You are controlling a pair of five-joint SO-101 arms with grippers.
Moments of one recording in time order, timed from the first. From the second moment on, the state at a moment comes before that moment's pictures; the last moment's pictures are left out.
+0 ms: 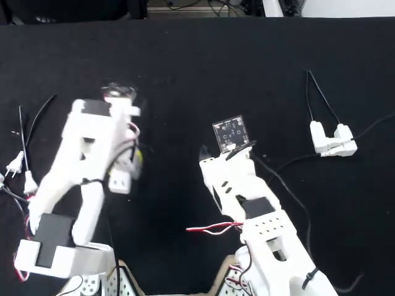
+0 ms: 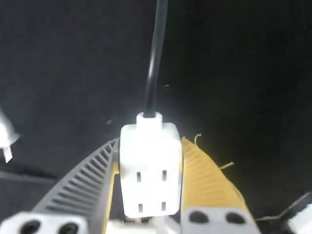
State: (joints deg) left arm 3.9 -7.6 24.2 81.0 -0.2; right arm -17.2 -53.5 84.5 14.4 3.7
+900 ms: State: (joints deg) left arm 10.0 -7.7 27.2 67.6 8.4; right arm -17.2 -53.5 84.5 14.4 3.7
